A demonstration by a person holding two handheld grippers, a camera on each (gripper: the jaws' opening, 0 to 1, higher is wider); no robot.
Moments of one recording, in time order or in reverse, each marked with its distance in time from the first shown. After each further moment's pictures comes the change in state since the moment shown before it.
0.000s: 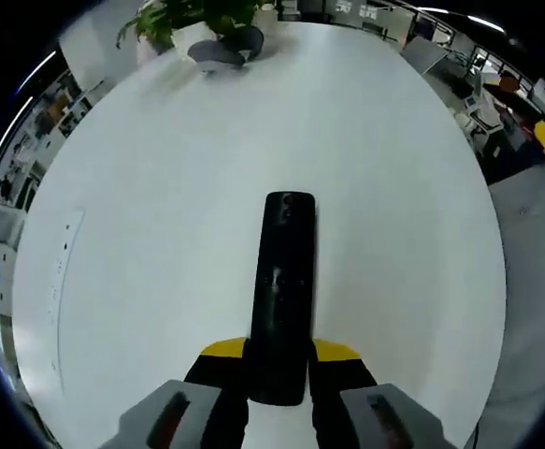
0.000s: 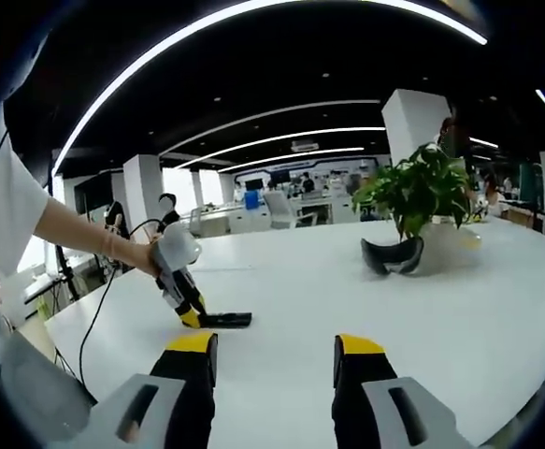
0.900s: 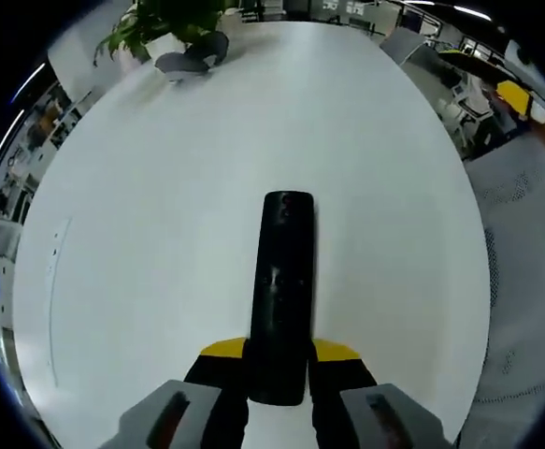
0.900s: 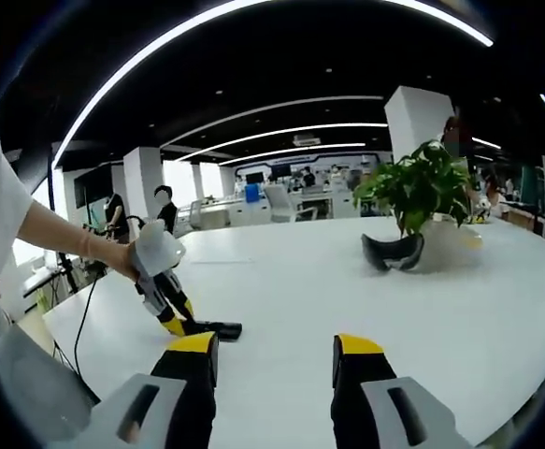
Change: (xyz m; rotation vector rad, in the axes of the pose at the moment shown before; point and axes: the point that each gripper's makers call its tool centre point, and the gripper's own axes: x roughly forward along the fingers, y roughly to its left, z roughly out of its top) left arm -0.003 -0.053 -0.008 0.063 0.009 -0.014; right arm 0.000 0.000 -0.007 -0.022 0.033 0.002
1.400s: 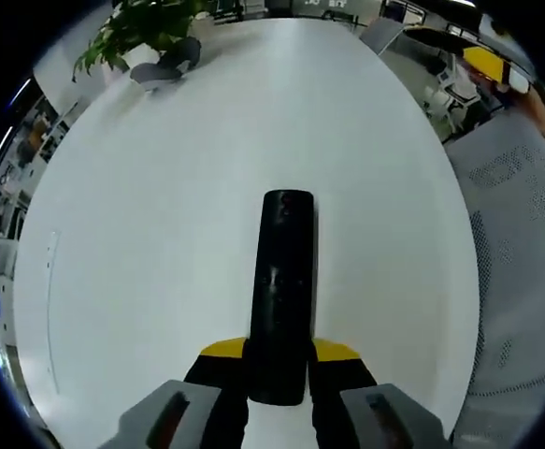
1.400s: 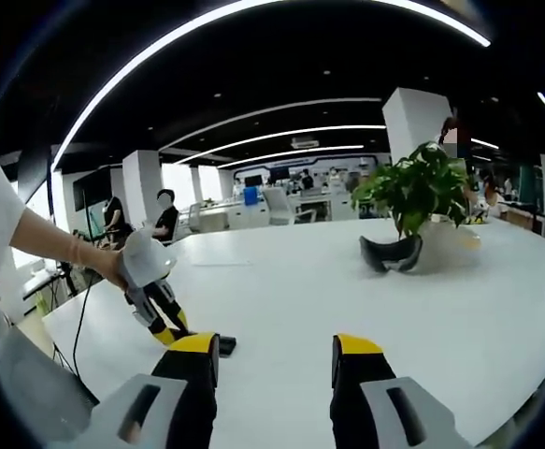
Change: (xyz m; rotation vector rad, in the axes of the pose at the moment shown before) left arm -0.002 -0.025 -0.002 0.051 0.006 -0.012; right arm -0.001 -0.001 0.002 0.007 -0.012 -0.003
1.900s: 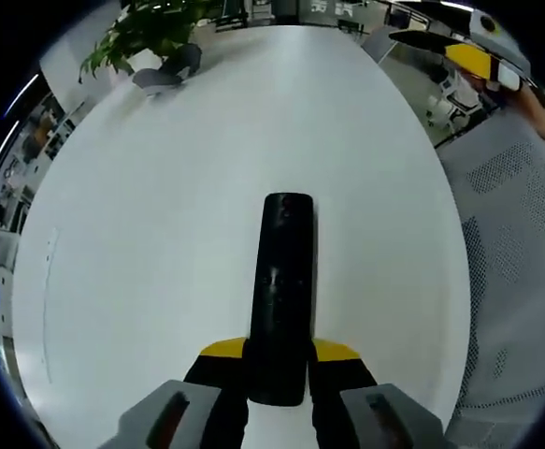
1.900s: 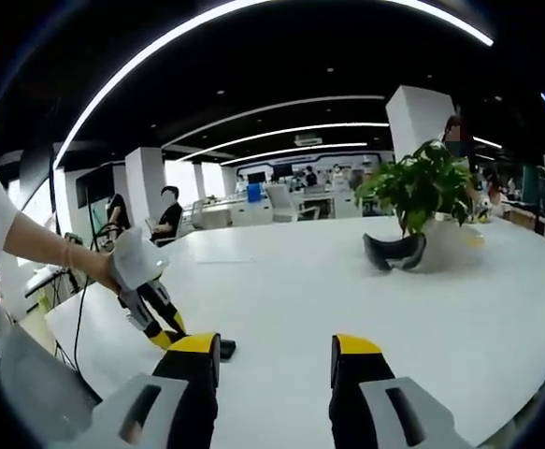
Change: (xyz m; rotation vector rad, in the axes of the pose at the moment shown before) left arm -0.001 -0.018 0.000 -0.033 -0.037 0.011; right arm 0.001 0.003 -0.002 -0.006 0.014 0.018
